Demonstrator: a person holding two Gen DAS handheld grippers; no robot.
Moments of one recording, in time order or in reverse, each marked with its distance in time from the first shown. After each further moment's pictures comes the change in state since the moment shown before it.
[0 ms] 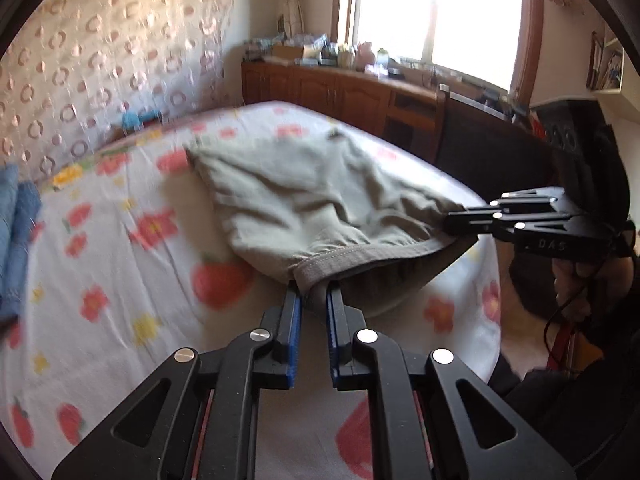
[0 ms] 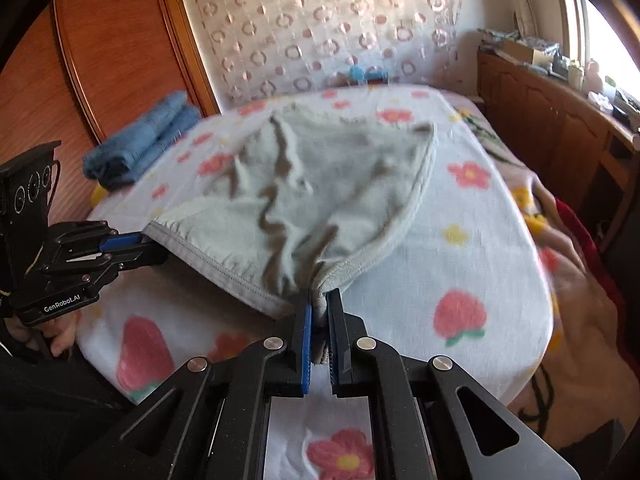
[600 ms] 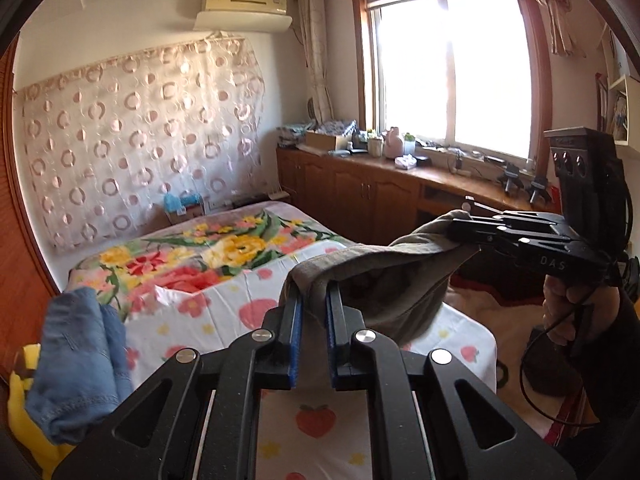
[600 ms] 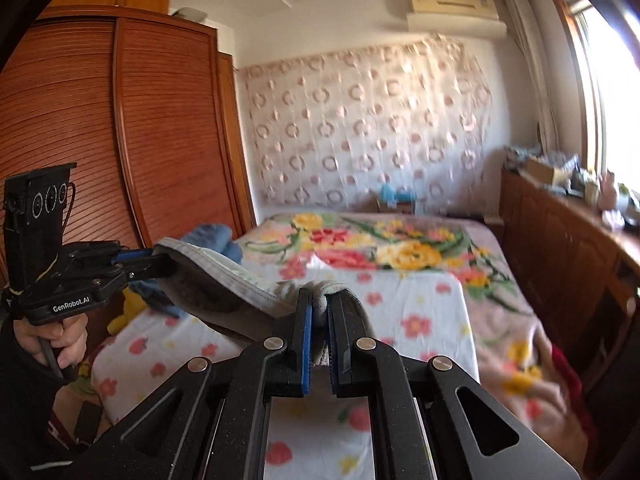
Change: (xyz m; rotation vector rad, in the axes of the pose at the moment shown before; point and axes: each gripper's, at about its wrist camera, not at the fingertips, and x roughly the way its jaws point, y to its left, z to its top) left arm -0.113 0.035 0.115 0.024 -0.264 0.127; right arm -0.099 0.038 0.120 -0.153 -0.372 0.050
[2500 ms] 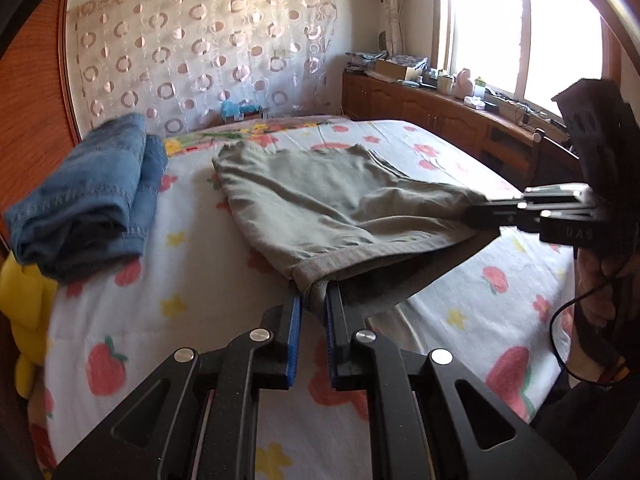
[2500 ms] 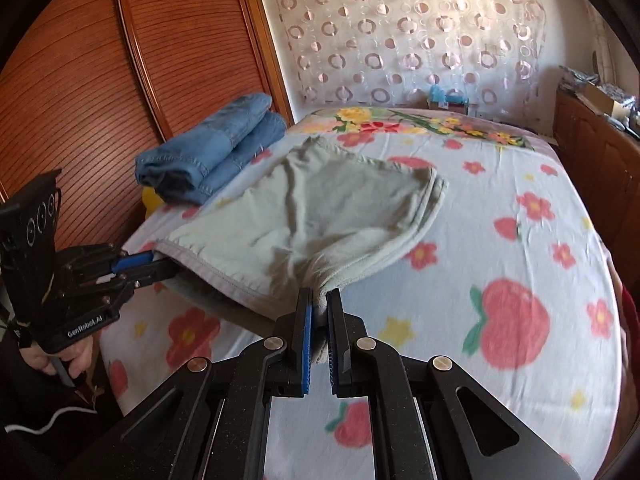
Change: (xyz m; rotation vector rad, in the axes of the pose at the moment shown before) left arm 0.041 0.044 -0.175 -0.184 0.242 0.171; right arm 0.092 0.030 -0.043 0.024 0.369 0.159
